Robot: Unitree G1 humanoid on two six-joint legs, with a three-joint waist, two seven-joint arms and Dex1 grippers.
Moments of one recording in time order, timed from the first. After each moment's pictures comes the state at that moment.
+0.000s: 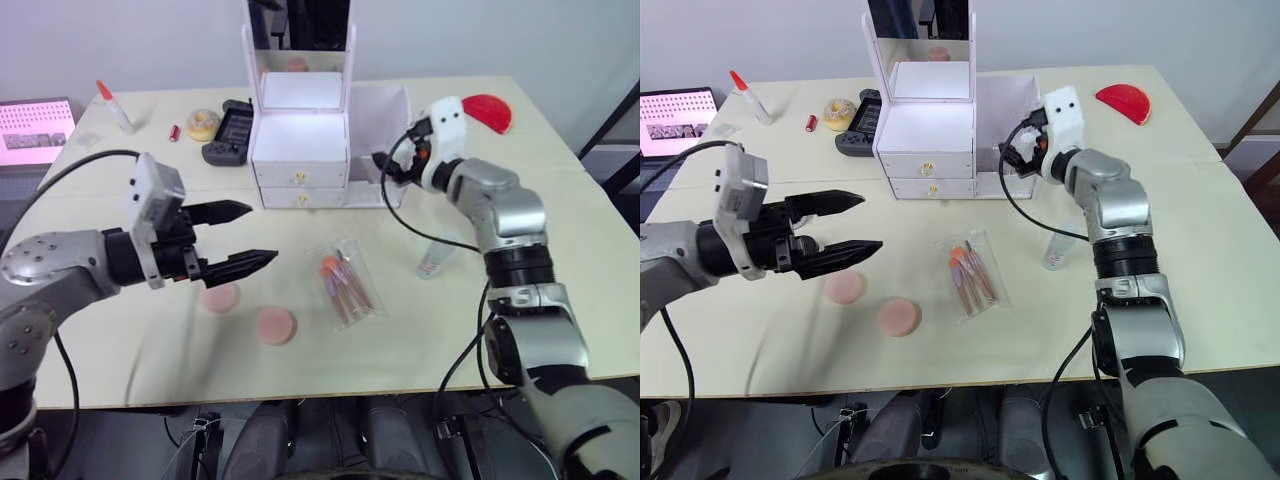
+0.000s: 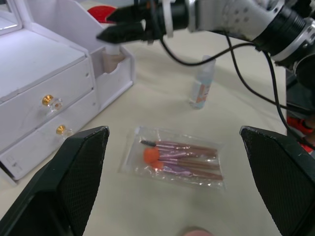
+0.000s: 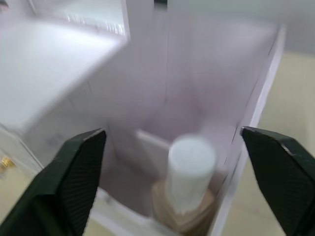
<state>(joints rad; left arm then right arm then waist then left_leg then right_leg) -0.29 0.92 0.31 -0.57 -1.02 0.88 -0.74 -0.94 -0.44 -0.07 0.30 0.24 0.63 0.48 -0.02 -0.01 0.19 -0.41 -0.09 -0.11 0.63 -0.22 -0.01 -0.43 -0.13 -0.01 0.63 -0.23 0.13</state>
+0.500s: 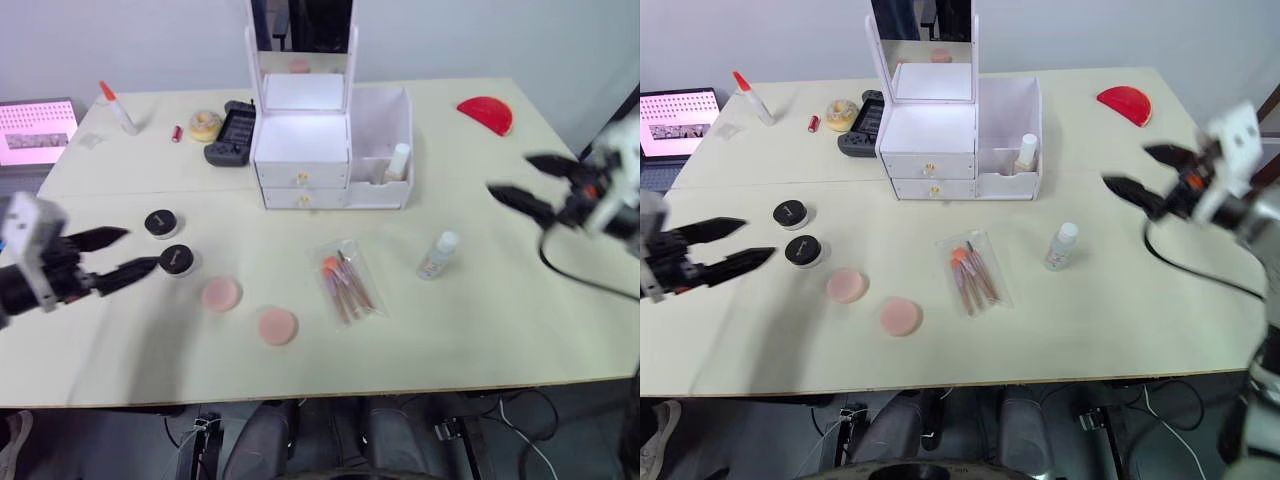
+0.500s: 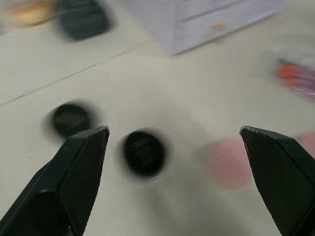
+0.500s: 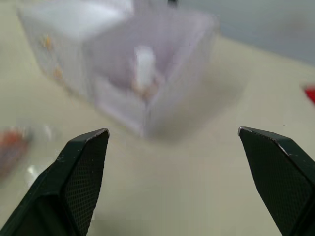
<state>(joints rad) 0.12 1.02 0.66 -0.01 -0.63 0.57 -0.94 -0.18 -0.95 -0.58 -0.04 0.47 0.58 0.99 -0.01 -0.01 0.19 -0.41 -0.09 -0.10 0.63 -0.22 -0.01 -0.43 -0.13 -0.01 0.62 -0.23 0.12</state>
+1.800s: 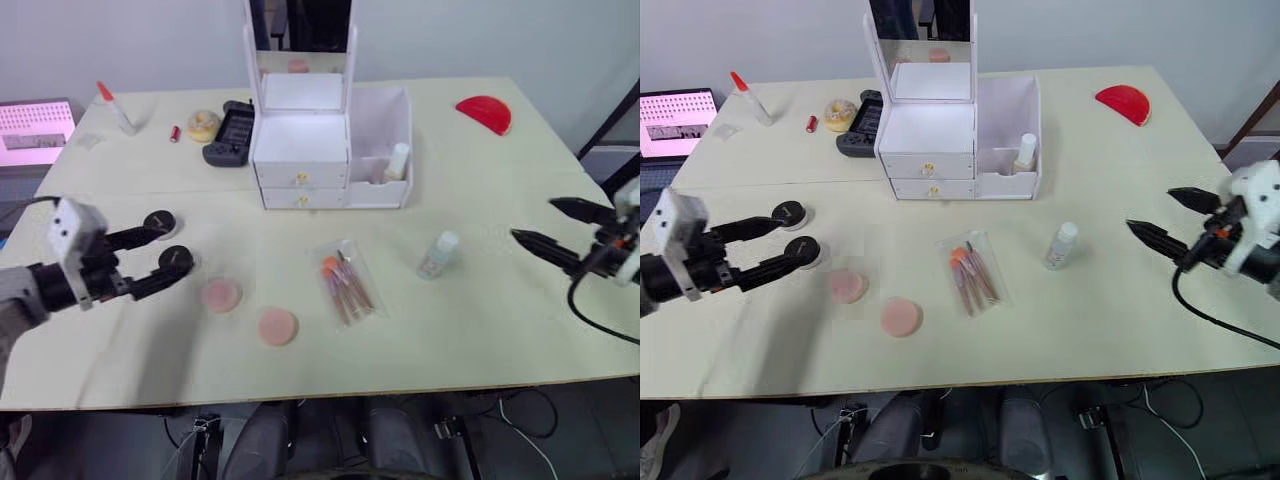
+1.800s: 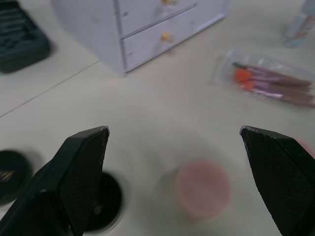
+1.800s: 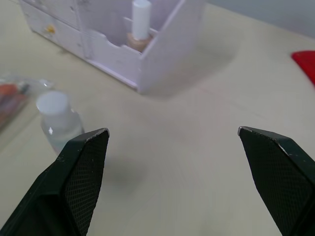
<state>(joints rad) -0.06 0.93 0.42 -0.35 -0.72 0.65 -0.96 -0.15 -0.95 -0.50 -0.22 0.58 0.62 0.85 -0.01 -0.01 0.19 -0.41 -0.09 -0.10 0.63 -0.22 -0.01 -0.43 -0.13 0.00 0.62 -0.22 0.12</state>
